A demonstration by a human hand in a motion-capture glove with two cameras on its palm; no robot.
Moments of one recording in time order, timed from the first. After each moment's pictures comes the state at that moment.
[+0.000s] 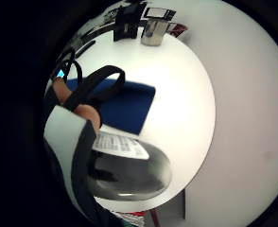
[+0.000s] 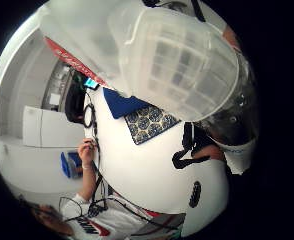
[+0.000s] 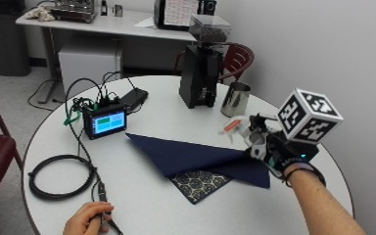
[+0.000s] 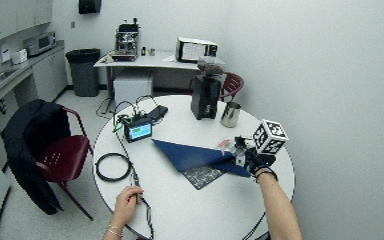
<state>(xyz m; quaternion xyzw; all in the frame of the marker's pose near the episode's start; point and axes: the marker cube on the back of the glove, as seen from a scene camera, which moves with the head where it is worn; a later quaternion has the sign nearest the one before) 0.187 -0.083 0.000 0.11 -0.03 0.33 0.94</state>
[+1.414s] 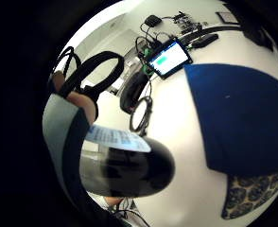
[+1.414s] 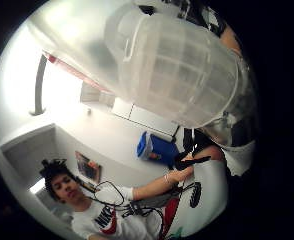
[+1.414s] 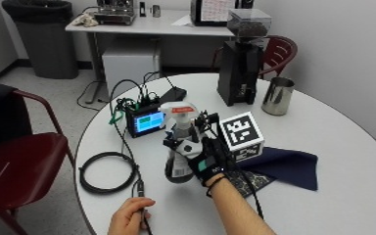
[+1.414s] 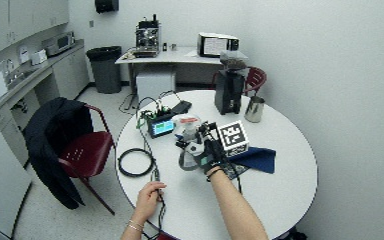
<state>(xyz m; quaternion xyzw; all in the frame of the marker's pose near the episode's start) 0.042 -0.211 0.044 0.26 -0.47 0.10 0.84</state>
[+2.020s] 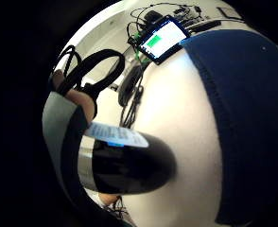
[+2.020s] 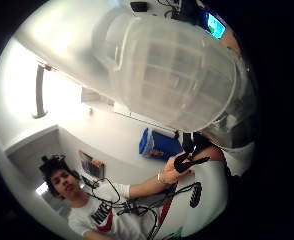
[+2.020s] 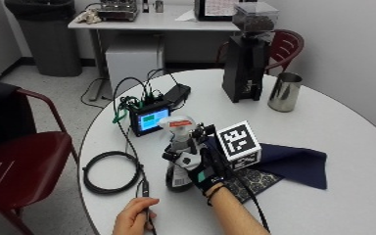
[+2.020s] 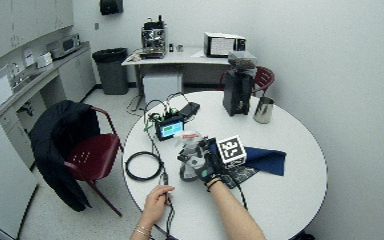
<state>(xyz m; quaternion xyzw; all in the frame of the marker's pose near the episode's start) 0.039 -0.204 0.076 0.24 -0.47 0.10 0.84</state>
